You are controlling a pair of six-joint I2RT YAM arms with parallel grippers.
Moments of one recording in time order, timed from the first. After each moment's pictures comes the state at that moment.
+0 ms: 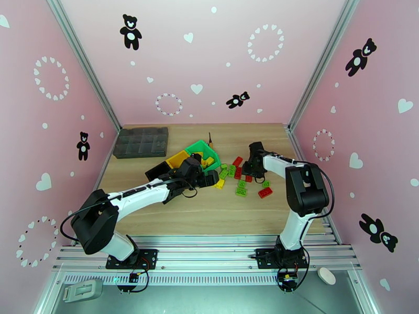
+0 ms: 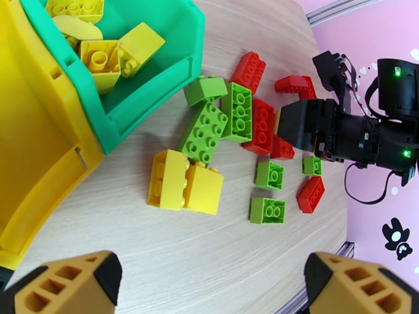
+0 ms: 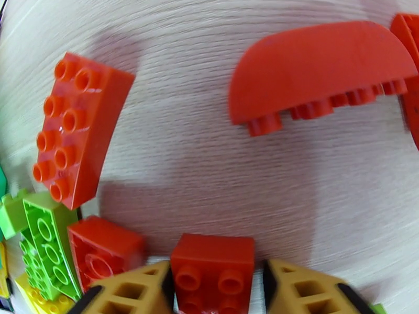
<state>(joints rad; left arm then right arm) -0.77 1.55 0.96 -0.12 0.09 -0.85 0.18 1.86 1.15 -0.52 -0.03 0.37</state>
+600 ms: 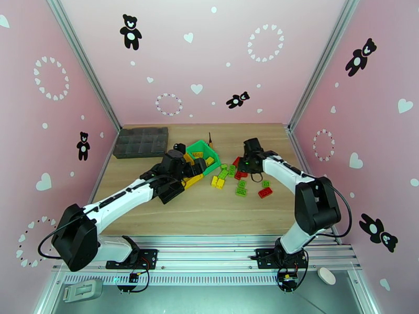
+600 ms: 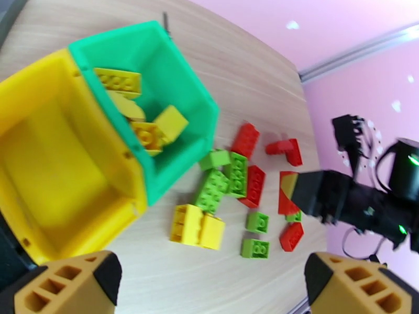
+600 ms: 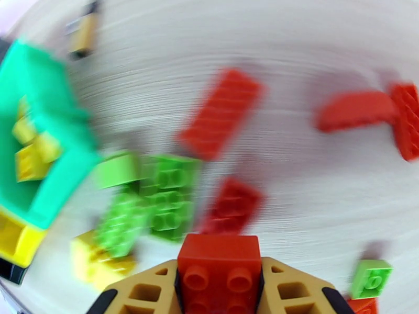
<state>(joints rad) -0.60 1.37 0.92 -0.14 0.10 -0.84 0.38 1.66 1.18 -0.57 -0.01 0.37</state>
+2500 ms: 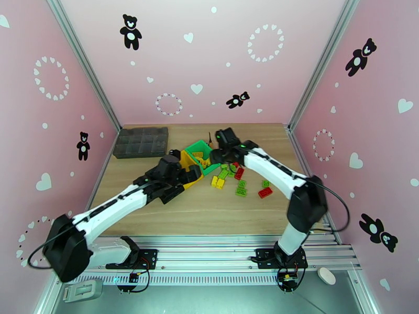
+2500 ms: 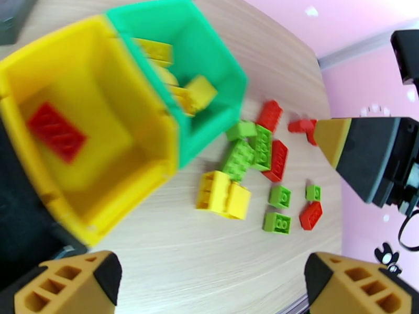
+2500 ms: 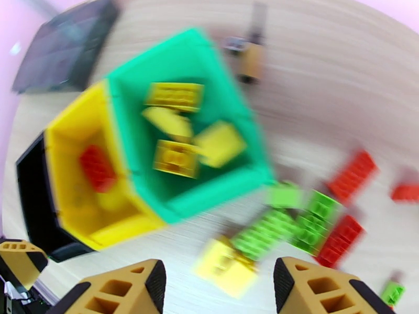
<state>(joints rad) -0.69 1.34 0.92 -0.26 0.05 -0.83 0.54 1.66 1.40 -0.68 0.04 0.36</state>
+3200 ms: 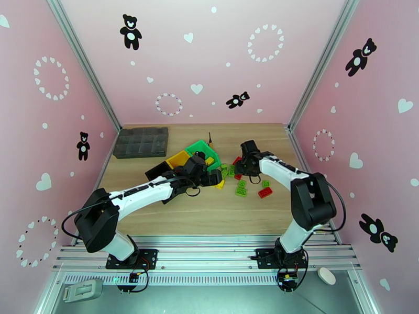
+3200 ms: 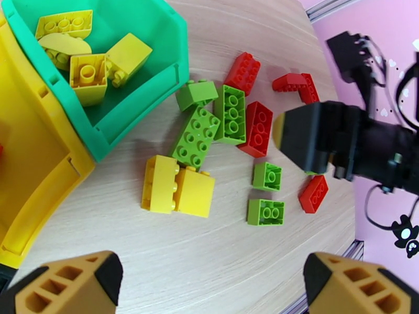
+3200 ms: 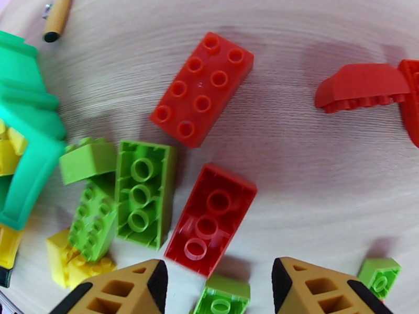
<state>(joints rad) -0.81 1.58 1.06 -0.22 0.03 -0.82 0.31 1.75 1.14 -0.56 0.02 0.38</state>
